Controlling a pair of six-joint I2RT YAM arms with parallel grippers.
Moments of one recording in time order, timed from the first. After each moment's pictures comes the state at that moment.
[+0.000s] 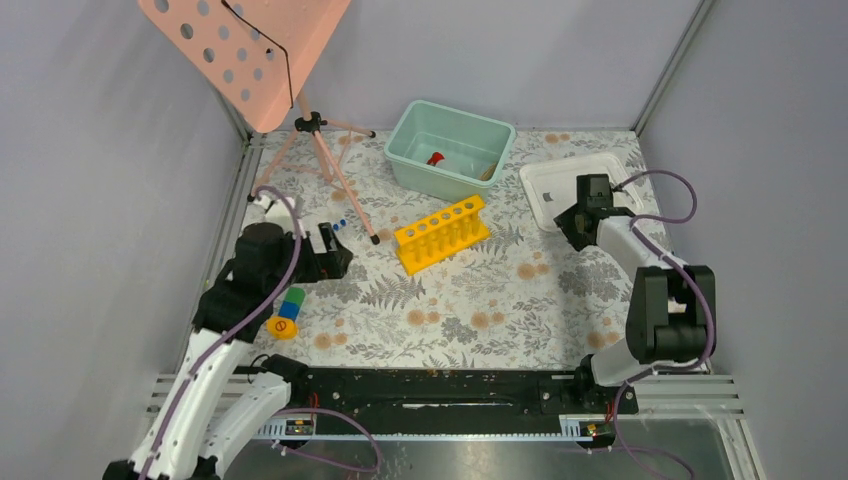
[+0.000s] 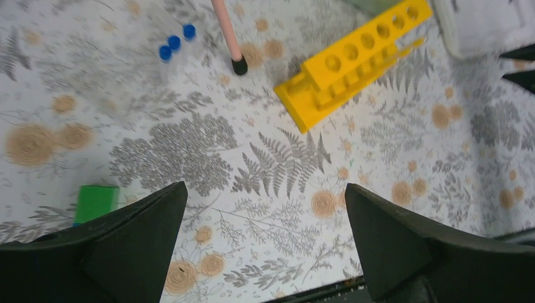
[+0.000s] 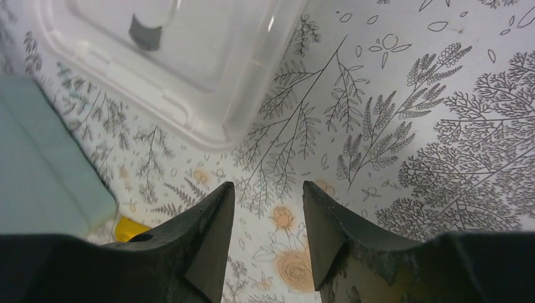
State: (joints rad) left arm -0.32 0.74 0.88 -0.74 0.06 -0.38; right arm 0.04 1.49 0.94 -0.40 0.22 0.93
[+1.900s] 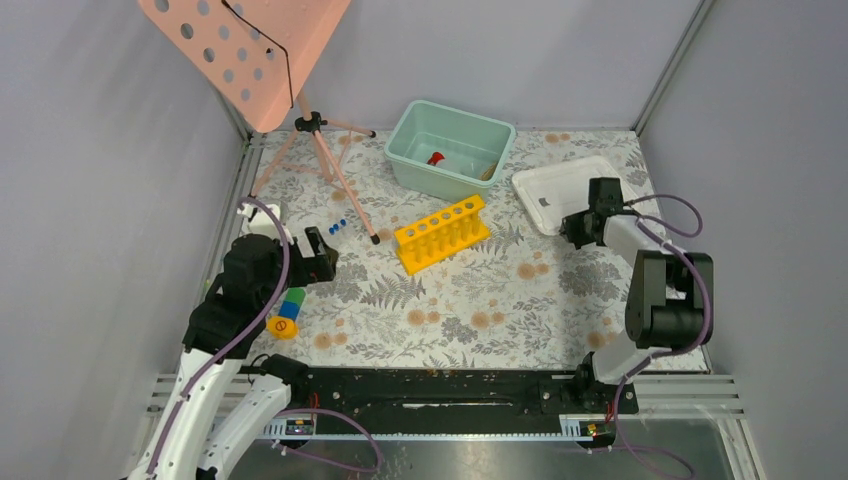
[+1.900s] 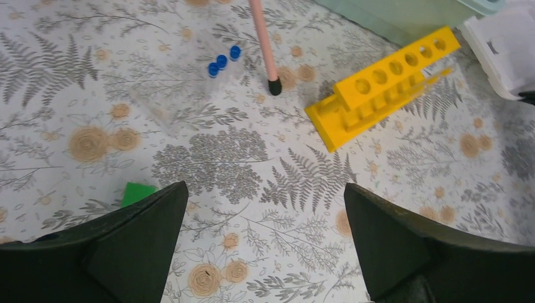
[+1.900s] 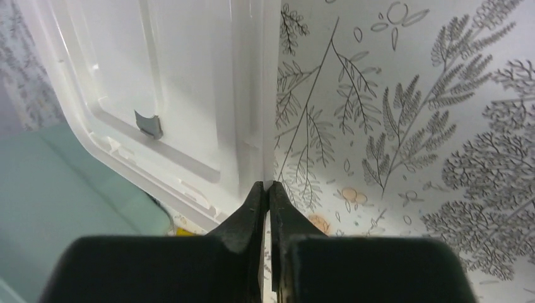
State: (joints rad) left arm -0.32 0.60 0.87 -0.76 -0.13 -0.37; right arm -0.07 1.64 0.96 -0.35 0.06 1.20
